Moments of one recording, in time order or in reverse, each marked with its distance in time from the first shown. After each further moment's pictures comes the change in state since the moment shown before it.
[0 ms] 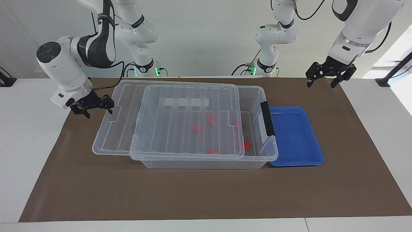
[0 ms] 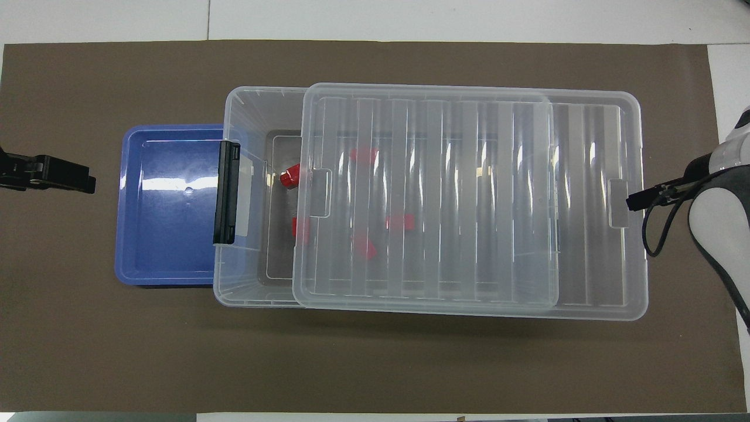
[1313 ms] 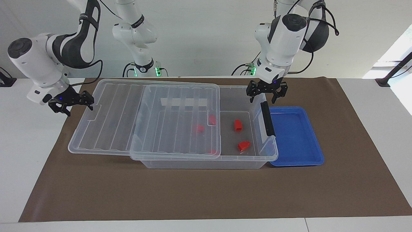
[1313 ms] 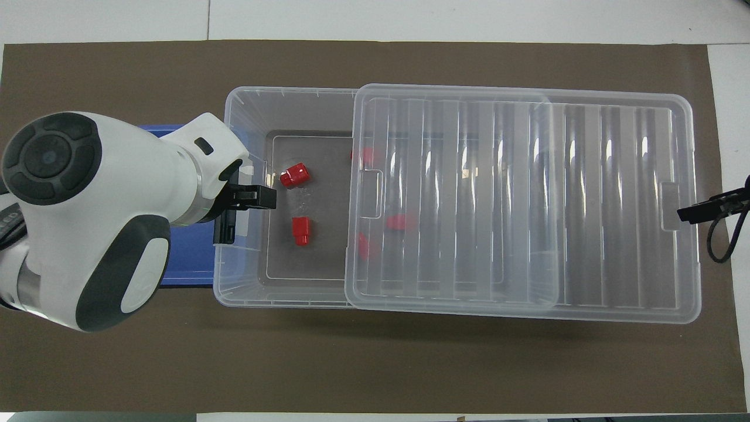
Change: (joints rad) left arm -0.338 0.014 -0.013 -0.274 0.000 0.357 -0.365; right arm -0.012 0.000 -0.141 0.001 -0.001 0.004 -0.232
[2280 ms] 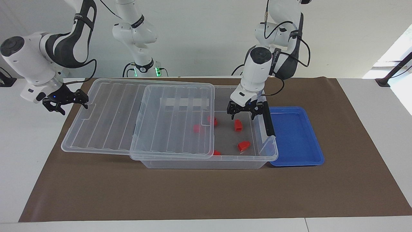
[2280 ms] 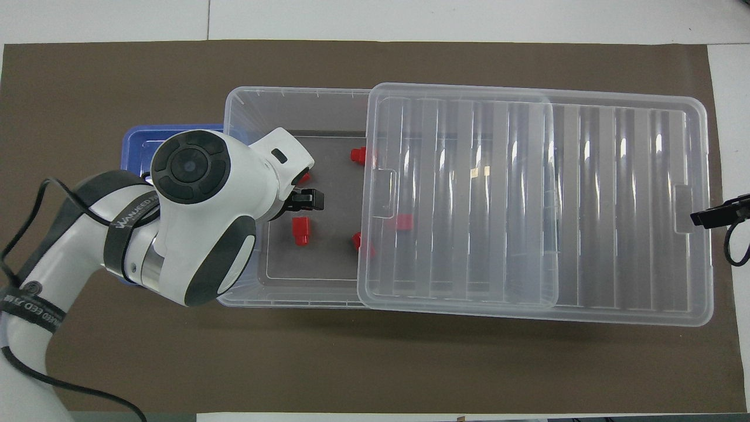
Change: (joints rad) left arm -0.093 0.180 -0.001 -0.089 0.032 0.268 -0.099; right arm -0.001 0.000 -0.036 0.000 0.000 0.001 -0.050
